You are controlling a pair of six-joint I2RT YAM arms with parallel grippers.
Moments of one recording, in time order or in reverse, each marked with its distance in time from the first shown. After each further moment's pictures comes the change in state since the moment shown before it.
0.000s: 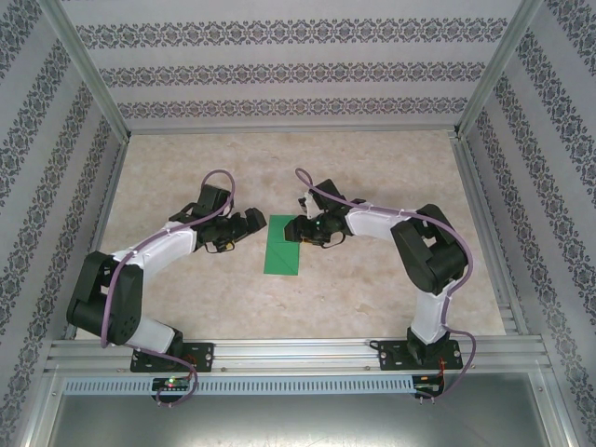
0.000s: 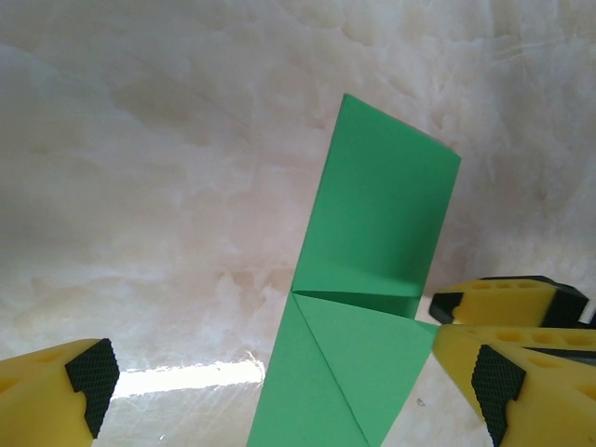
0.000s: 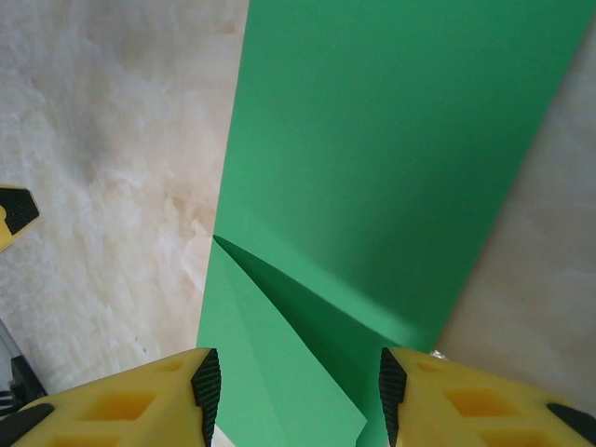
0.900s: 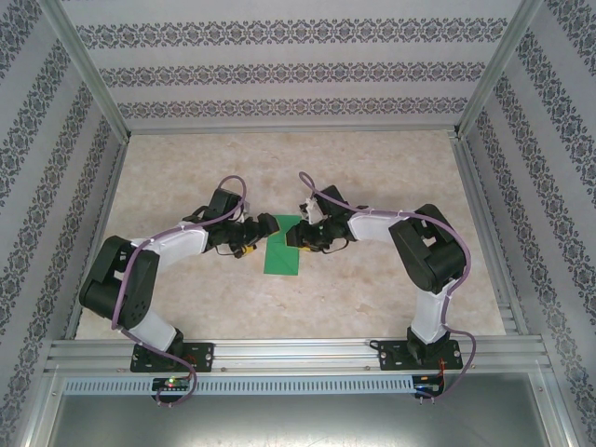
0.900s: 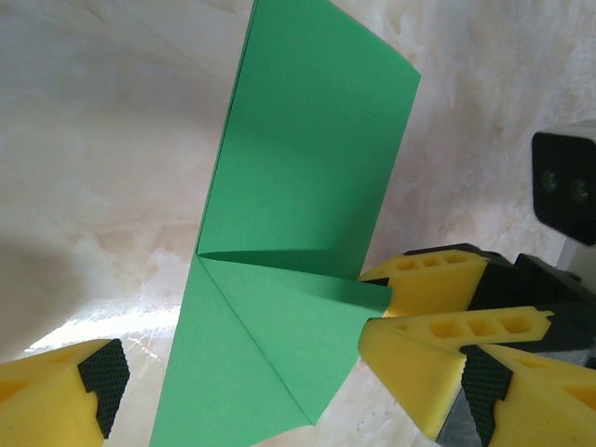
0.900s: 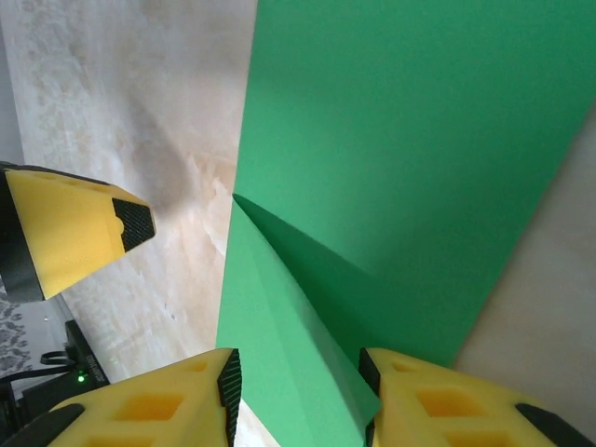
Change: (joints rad) left arm -0.053 0.114 -0.015 0.145 0.182 -0.088; right arm -0.015 0.003 -0.090 0.117 -0.129 0.056
